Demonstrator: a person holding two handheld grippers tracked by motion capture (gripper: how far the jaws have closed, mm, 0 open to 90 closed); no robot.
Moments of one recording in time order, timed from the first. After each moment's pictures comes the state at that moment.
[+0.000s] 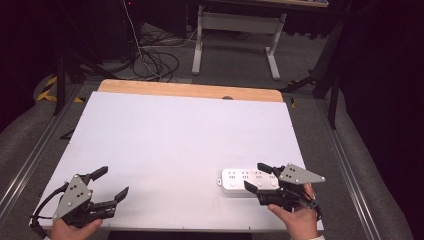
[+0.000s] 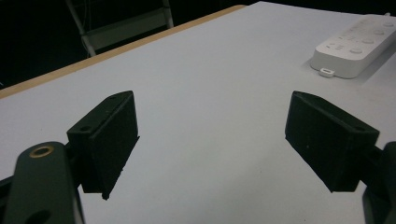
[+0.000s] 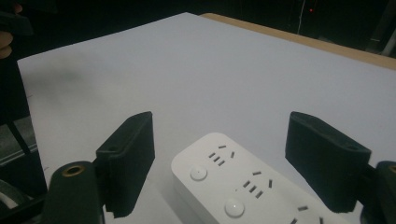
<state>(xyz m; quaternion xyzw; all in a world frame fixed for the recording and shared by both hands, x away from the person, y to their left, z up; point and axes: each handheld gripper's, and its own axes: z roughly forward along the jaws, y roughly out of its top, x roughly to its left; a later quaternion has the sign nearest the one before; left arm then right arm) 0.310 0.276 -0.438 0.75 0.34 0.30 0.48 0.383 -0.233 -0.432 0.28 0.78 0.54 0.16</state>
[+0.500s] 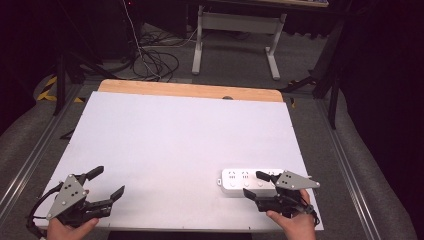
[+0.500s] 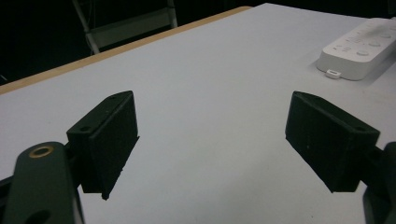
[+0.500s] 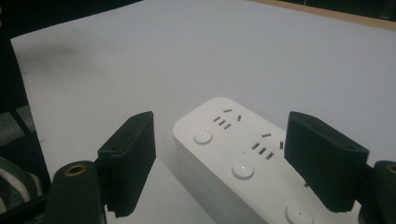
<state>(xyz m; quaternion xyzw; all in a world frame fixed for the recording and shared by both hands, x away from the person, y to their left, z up) 0.310 0.285 -0.439 0.74 0.35 0.30 0.49 0.378 -0.235 -0.457 0.29 0.79 0.52 0.15</state>
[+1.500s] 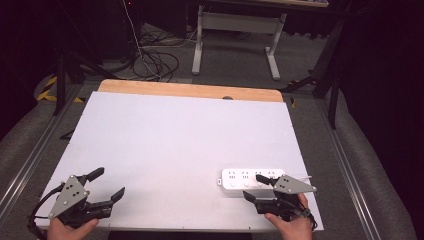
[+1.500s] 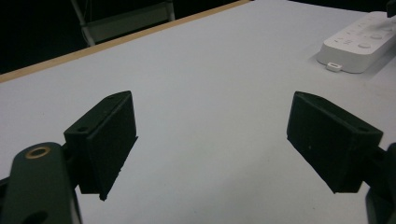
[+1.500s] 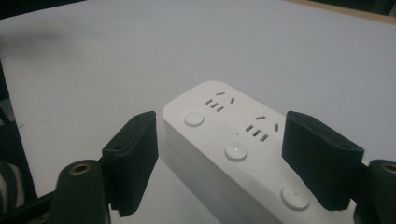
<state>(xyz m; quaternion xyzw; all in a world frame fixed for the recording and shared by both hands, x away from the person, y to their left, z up) 0.312 0.287 -0.447 0.75 0.35 0.29 0.48 0.376 -0.237 -0.471 0.30 0.80 0.50 0.17</state>
